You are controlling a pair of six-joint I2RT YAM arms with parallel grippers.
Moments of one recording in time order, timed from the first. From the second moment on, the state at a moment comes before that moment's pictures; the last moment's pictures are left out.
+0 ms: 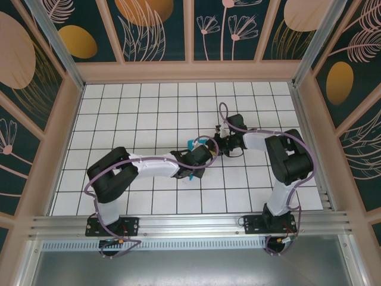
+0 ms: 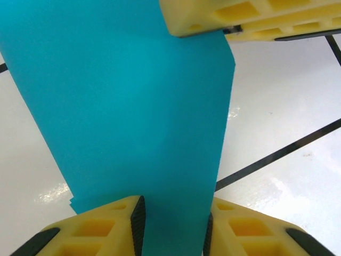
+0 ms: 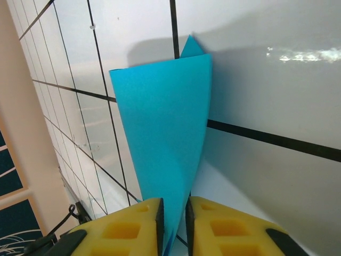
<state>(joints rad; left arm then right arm) -1.03 1.85 1.06 -0.30 -0.23 -0.56 0.38 1.81 0.91 -0.14 -0.76 0.65</state>
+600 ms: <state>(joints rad) -0.95 1.77 0.94 -0.13 -0.07 -0.65 0.28 1.51 0.76 -0.13 -0.67 0.62</state>
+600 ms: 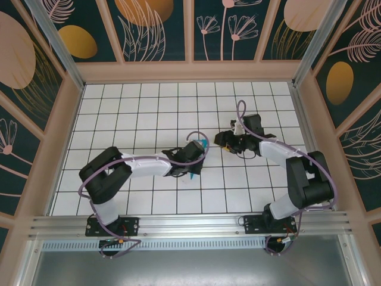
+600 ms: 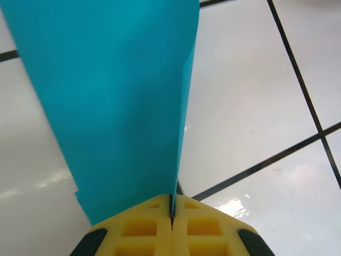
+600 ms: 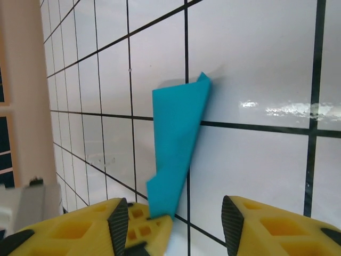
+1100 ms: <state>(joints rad) -0.82 1.68 0.70 0.24 0.23 -0.85 0.43 1.56 0.67 0.02 -0.62 0.67</state>
